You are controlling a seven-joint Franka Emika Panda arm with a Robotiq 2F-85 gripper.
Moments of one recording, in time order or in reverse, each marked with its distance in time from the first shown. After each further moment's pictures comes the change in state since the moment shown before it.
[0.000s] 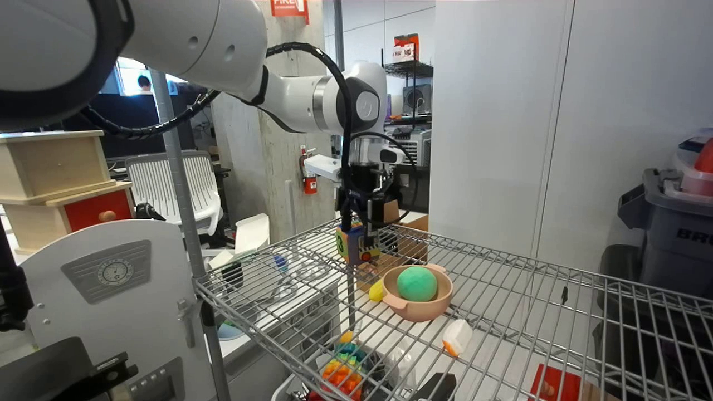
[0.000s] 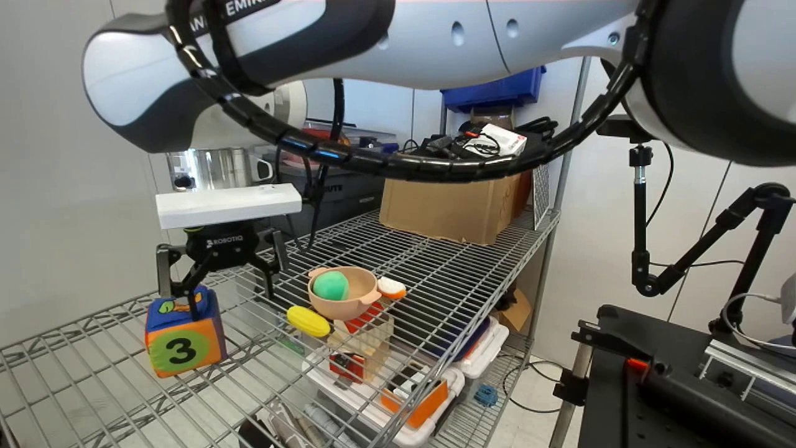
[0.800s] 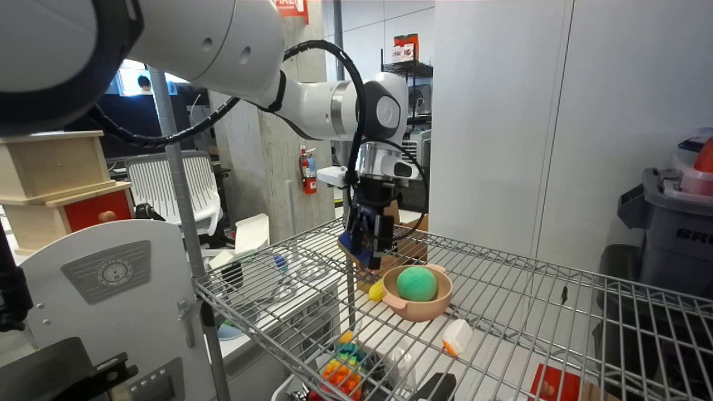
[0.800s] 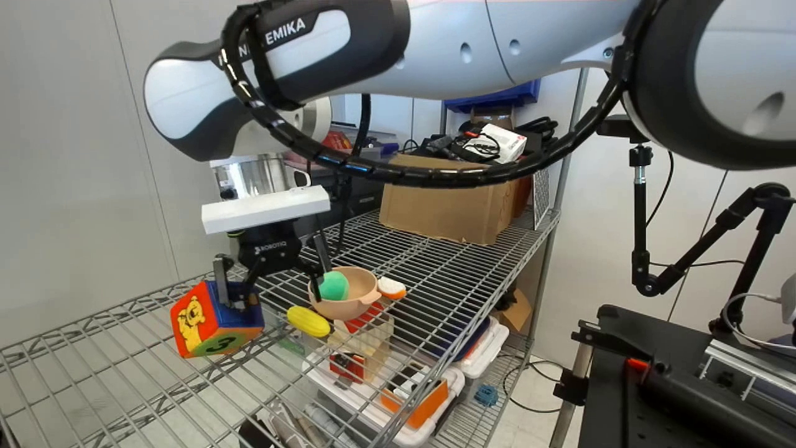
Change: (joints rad) arm -0.049 0.013 -0.023 -0.005 0.000 -0.155 0.111
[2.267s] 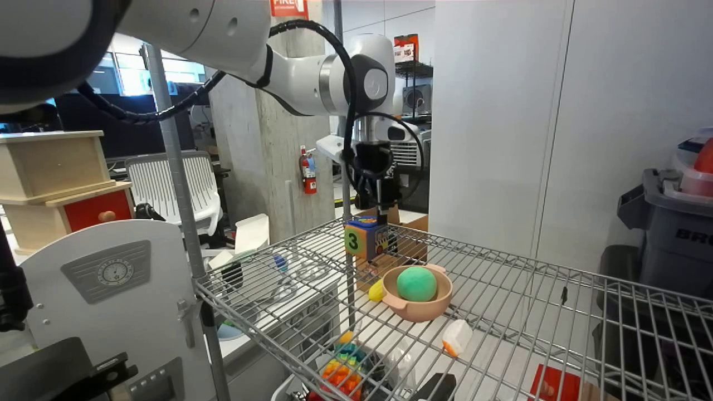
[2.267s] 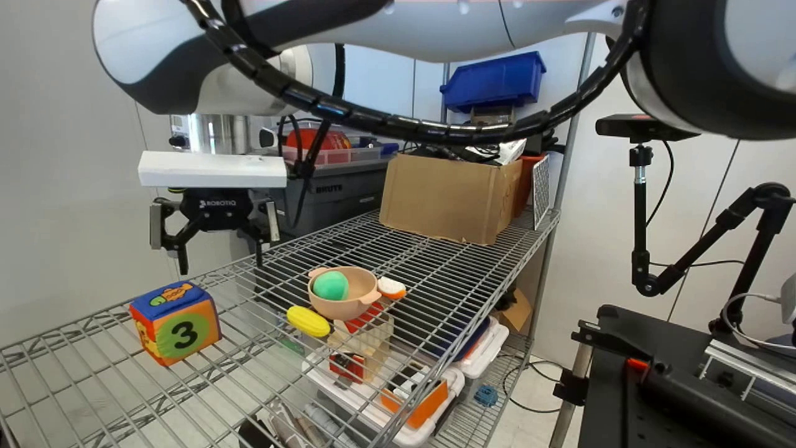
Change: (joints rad) arm 0.031 -0.048 0.012 0.017 0.002 0.252 0.038
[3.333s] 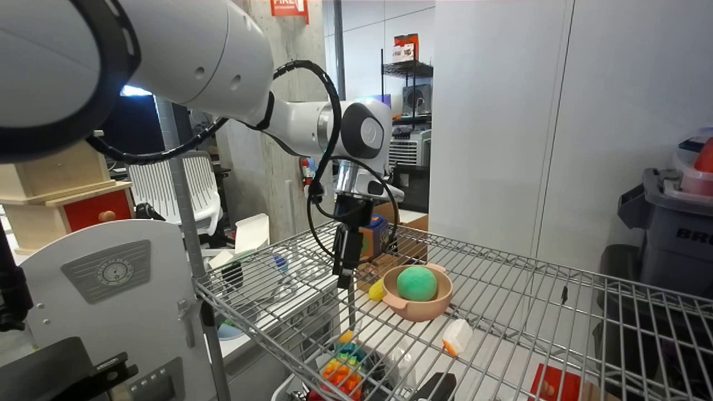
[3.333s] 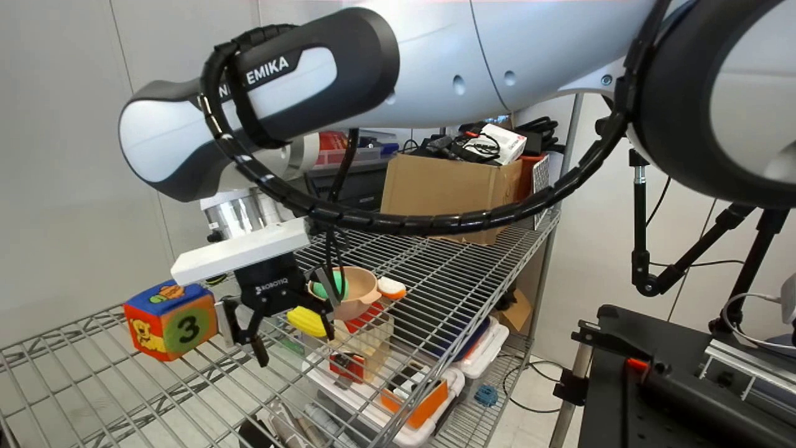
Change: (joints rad) arm 0.009 0.090 -0.016 -0.017 -0.001 -0.360 0.230
